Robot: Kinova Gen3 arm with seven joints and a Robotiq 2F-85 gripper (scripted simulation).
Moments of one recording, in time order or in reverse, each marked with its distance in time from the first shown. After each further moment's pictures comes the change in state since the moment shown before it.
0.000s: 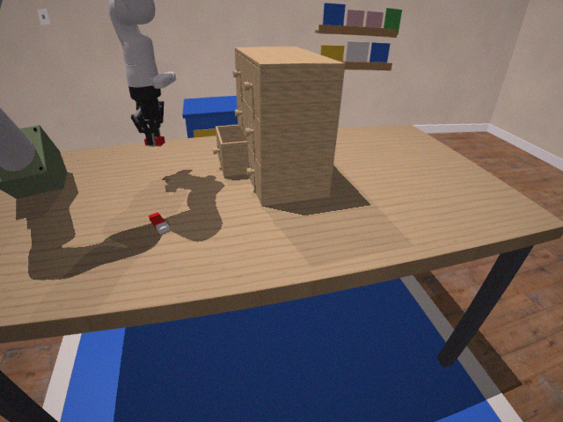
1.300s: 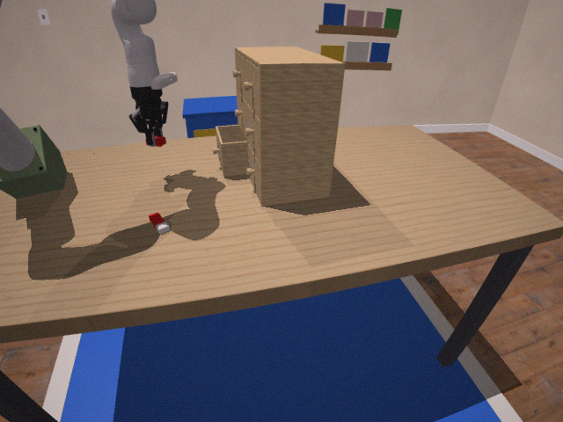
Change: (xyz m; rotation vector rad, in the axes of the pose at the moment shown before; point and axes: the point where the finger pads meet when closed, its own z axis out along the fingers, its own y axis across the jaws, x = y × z) arm 0.004 0.000 0.000 0.001 -0.002 0.165
